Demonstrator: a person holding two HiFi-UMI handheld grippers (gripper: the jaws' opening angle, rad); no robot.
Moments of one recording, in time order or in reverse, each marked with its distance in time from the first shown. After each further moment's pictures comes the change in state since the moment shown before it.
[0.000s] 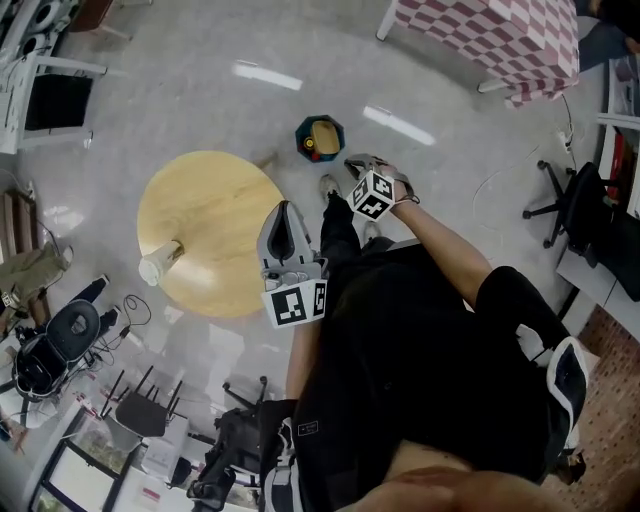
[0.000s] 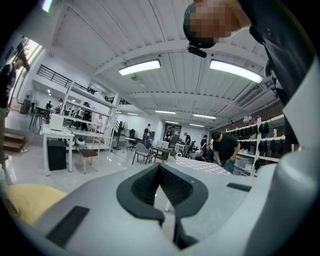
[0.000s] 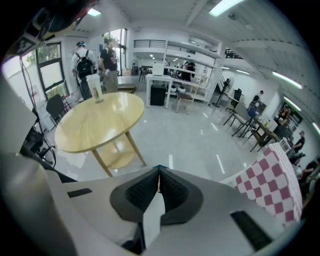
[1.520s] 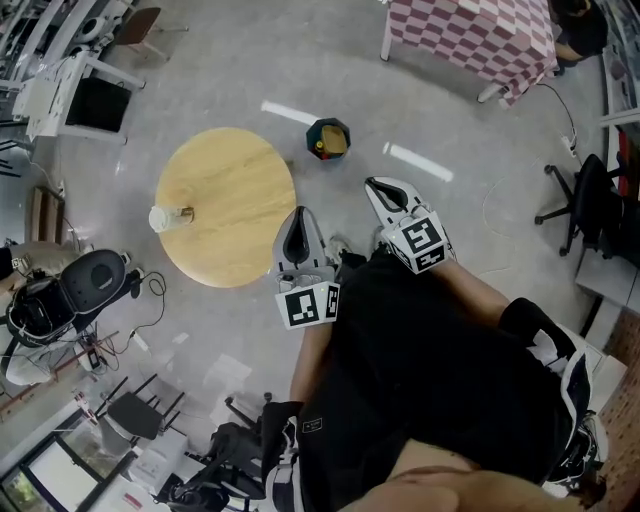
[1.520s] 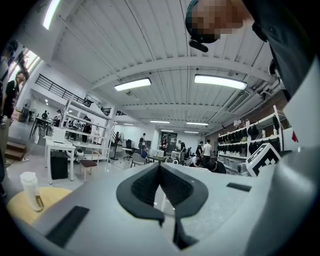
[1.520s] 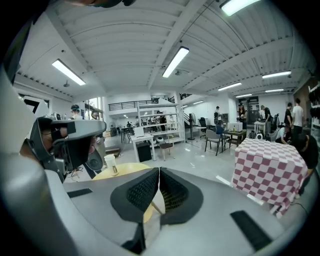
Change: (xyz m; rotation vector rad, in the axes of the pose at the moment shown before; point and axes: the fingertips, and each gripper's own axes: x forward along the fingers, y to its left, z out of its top) left arm -0.216 -0.106 0.024 0.064 -0.113 -0.025; right arm -0.341 0.135 0.036 0.381 -0.659 -0.153
